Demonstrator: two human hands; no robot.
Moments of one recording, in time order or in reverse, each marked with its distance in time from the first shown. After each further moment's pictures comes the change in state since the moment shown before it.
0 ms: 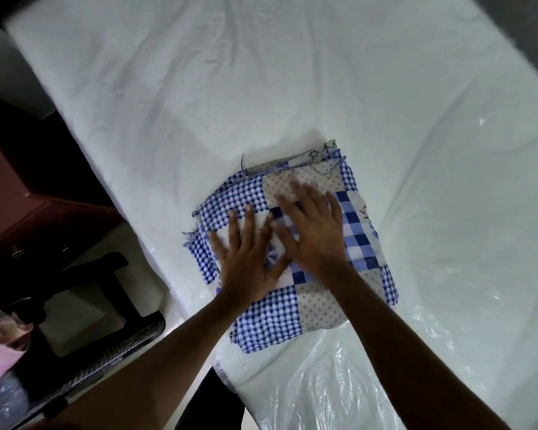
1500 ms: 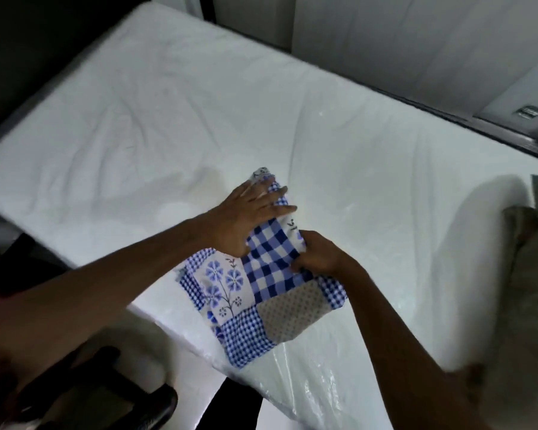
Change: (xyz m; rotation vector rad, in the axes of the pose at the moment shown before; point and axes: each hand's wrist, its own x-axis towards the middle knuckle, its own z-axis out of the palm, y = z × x) left_hand 0.034 0.099 -0.151 0.272 -0.165 1.237; right_hand -0.154 -0.002 -0.134 0.776 -0.336 0.721
